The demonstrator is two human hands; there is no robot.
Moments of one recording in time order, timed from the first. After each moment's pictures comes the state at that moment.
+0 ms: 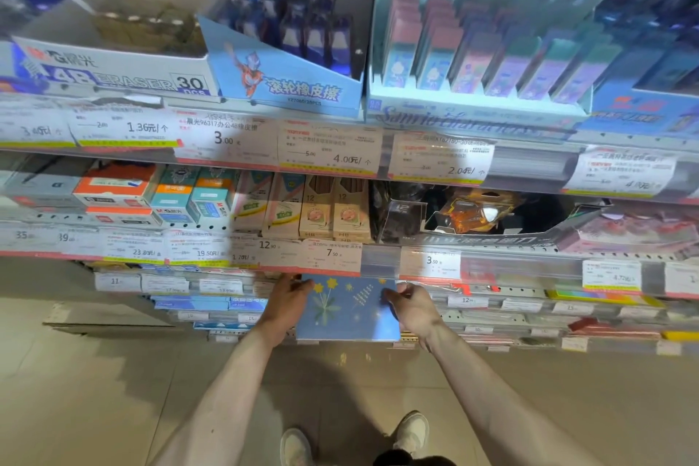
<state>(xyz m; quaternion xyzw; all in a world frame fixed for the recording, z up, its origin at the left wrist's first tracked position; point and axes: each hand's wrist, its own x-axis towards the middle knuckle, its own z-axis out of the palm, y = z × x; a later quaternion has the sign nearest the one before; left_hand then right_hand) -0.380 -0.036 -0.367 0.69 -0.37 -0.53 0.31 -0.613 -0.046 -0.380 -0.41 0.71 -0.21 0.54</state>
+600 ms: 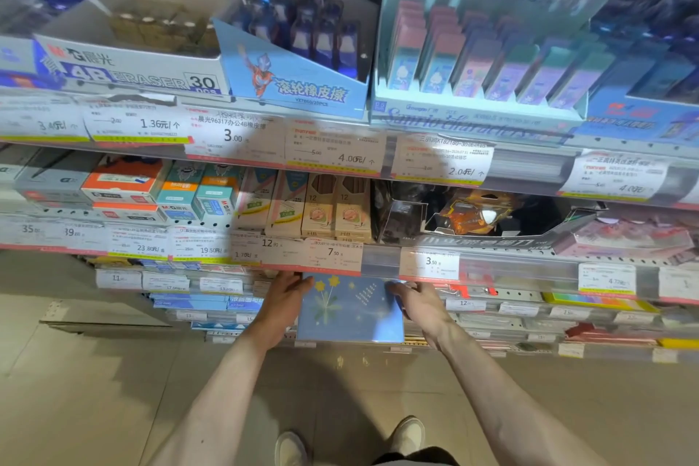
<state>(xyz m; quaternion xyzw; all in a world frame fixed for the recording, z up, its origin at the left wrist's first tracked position) -0.377 -0.027 -0.354 0.64 -0.35 -0.57 0.38 -0.622 -0.046 -0.356 -0.42 0.67 -0.26 0.55</state>
